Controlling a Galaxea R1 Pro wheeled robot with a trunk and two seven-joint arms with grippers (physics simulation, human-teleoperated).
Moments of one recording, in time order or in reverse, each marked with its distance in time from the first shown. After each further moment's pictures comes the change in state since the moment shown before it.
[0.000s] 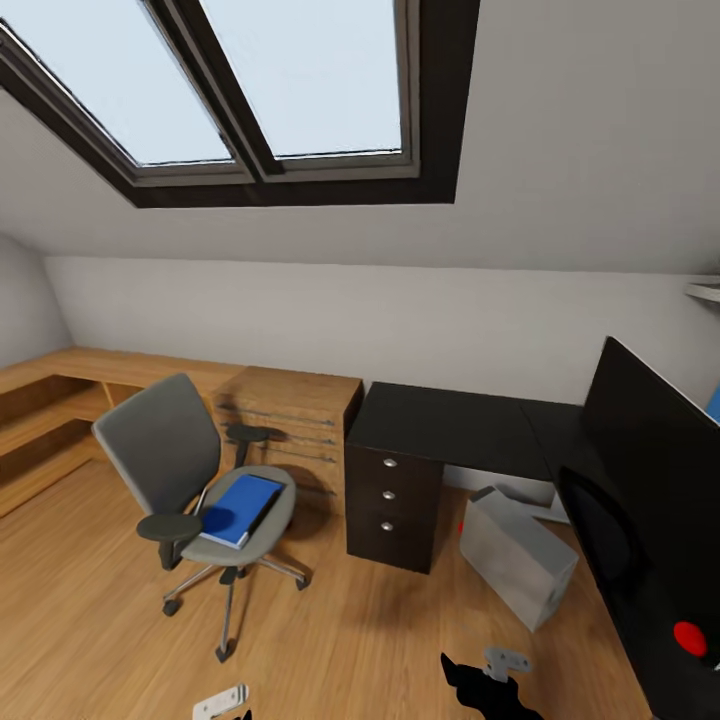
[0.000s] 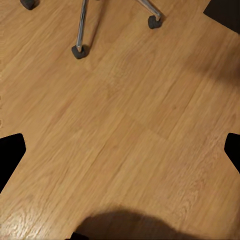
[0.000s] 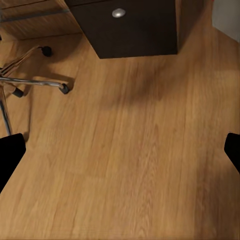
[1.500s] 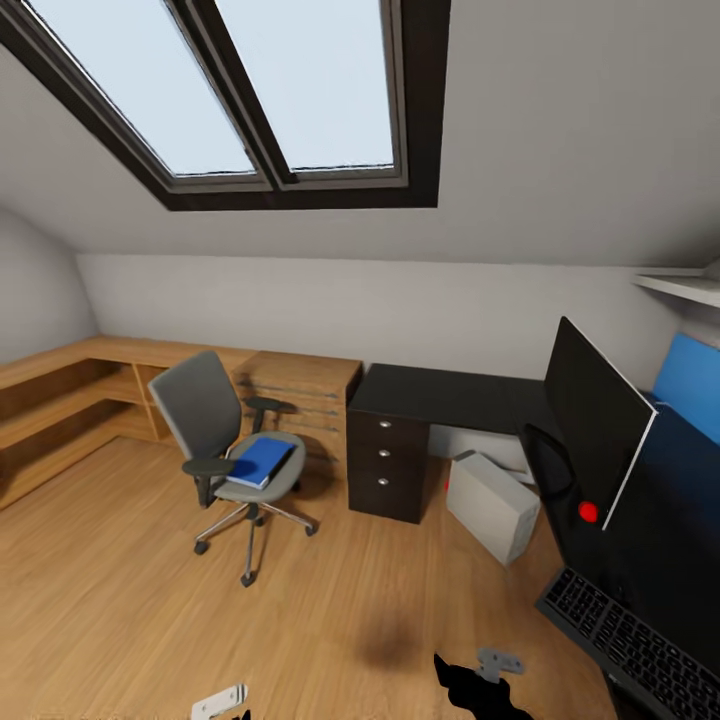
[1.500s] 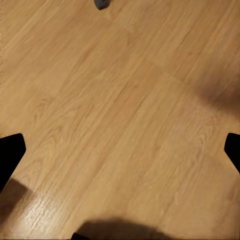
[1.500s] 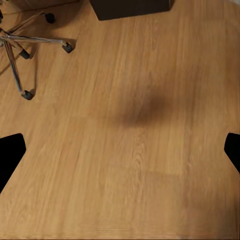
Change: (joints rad) left arm 0.000 0.004 0.000 0.000 0.000 0.000 -0.005; right arm 0.000 0.026 0.000 0.000 -0.002 0.003 -0.027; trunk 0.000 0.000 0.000
